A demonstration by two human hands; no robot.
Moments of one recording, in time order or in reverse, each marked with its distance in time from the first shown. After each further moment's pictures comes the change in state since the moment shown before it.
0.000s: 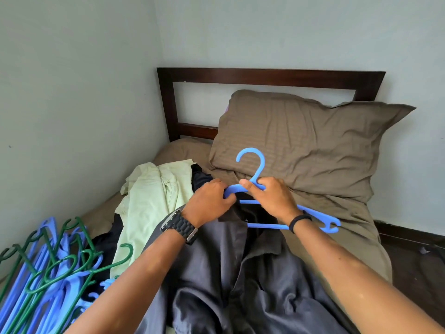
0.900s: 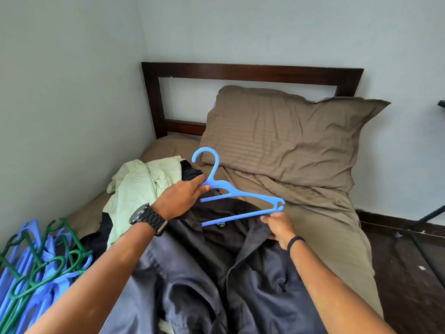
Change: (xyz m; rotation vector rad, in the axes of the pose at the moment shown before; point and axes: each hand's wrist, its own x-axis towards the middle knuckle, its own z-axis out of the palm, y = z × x) left_hand -0.014 -0.036 -0.024 0.005 -0.158 0.038; right_hand -0.044 0.078 0.044 0.578 -0.011 0.775
